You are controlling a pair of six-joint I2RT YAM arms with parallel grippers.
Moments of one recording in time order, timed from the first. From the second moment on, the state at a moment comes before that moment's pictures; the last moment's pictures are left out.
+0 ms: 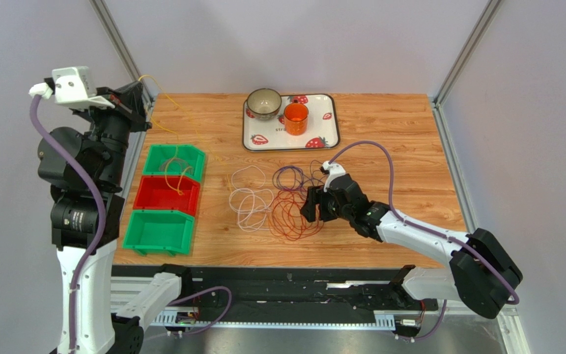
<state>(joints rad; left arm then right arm) -0.14 0.92 1.60 -0.44 -0.10 -0.18 0.75 1.24 0.60 0.00 -0.01 0.51</state>
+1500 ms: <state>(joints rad) -0.14 0.81 1.57 -0.27 -0.05 -0.17 0.90 1.82 1.13 0.32 -0.61 0.71</state>
